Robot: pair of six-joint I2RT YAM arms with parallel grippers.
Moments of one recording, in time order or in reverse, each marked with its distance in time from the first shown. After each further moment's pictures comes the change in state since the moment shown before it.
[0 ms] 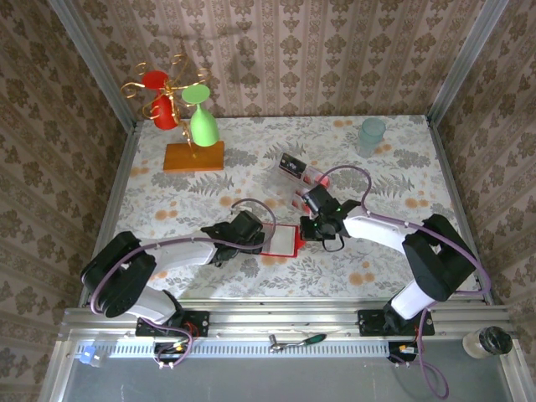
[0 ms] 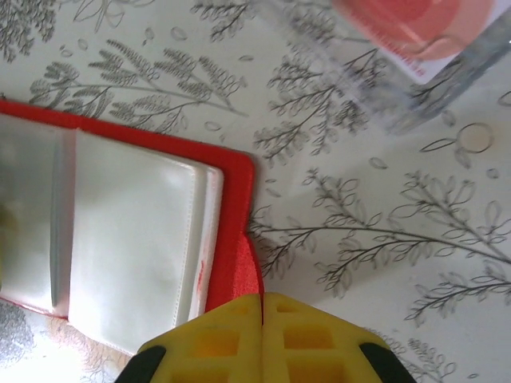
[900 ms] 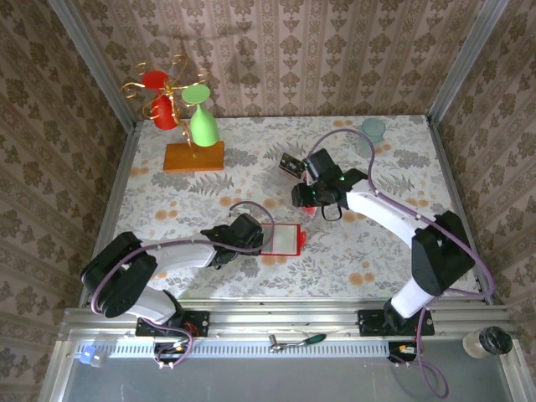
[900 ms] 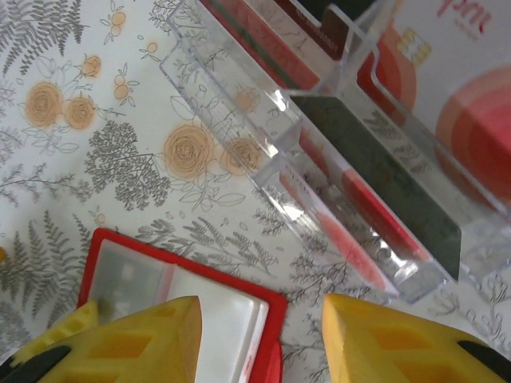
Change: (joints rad) left arm -0.005 -0.006 -0.035 0.038 -0.015 -0.036; right arm -0.064 0.053 0.359 -0.177 0.084 -0.226
